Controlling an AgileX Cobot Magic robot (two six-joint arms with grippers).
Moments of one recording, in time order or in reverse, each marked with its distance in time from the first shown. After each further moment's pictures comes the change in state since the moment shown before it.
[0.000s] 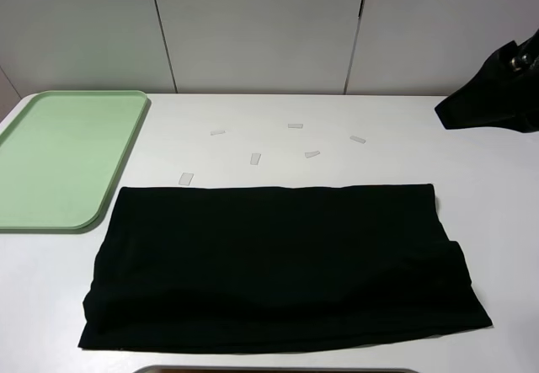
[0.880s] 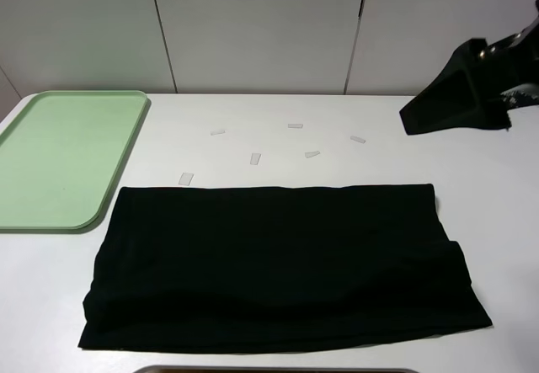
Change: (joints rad) left arm 0.000 -0.002 0.025 0.001 0.071 -0.029; right arm 0.000 0.005 0.054 0.184 -0.020 0.157
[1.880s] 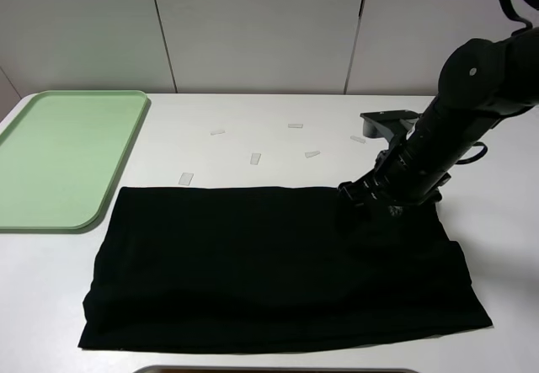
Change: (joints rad) left arm 0.000 0.000 0.000 0.000 0.000 0.000; right arm 0.020 0.699 0.079 -0.001 -0.286 -0.036
